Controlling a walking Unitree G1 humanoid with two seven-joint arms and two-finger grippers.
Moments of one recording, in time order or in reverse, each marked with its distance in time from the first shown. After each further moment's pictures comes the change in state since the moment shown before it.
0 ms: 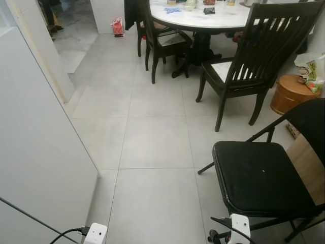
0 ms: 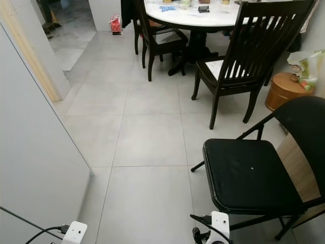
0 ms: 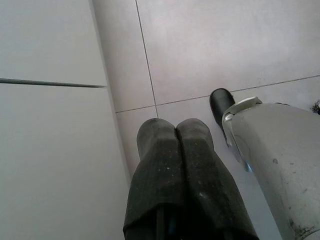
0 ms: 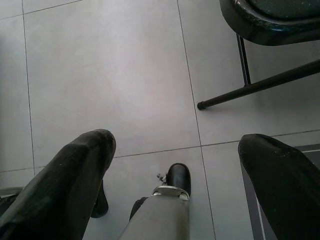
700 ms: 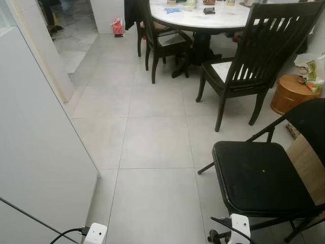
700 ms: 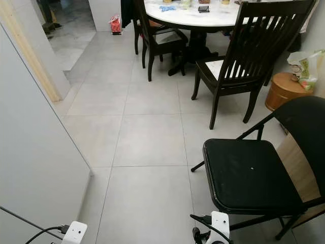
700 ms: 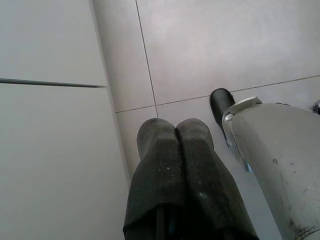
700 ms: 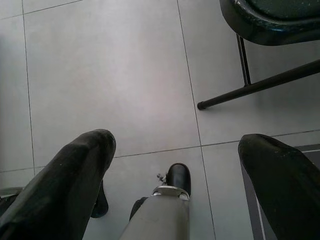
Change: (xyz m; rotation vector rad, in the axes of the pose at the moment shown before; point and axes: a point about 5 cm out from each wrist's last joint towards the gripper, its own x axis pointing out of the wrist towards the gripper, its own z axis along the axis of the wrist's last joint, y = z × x) left arm 0.000 0.000 0.000 0.000 0.000 0.000; right arm 0.000 0.000 0.000 0.000 0.000 0.000
